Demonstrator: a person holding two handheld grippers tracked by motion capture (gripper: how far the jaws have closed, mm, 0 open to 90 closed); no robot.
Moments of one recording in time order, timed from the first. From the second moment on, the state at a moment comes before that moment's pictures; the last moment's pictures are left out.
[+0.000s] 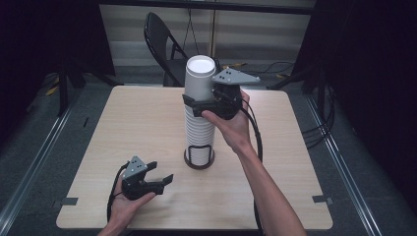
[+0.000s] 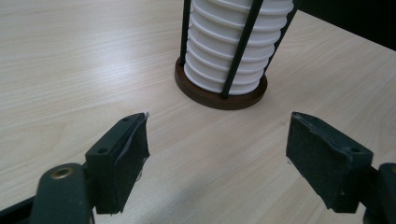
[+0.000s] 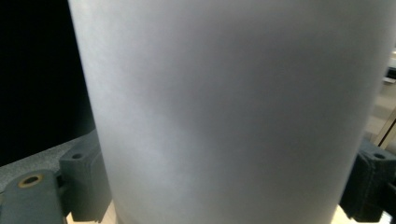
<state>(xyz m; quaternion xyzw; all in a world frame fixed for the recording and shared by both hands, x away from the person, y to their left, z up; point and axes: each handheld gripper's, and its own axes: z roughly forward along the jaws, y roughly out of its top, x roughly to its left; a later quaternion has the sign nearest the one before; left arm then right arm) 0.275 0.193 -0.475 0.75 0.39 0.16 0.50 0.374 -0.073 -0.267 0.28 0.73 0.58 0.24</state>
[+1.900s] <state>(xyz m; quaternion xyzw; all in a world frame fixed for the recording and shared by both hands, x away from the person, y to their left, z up) 0.276 0.195 -0.476 0.75 0.40 0.16 0.50 0.368 -0.077 -0.221 0.26 0.66 0.66 0.24</state>
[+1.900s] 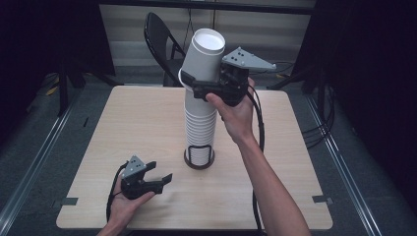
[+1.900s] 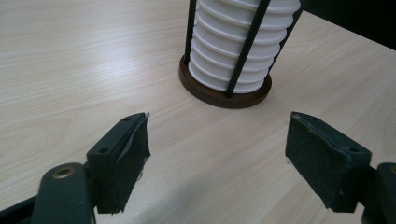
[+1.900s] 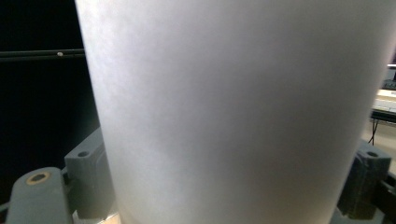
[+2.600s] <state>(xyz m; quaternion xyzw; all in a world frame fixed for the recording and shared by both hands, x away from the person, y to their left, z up) 0.276 0.195 -0.476 0.75 0.40 0.16 0.50 0.360 -0.085 -0.200 0.26 0.64 0.69 0.22</state>
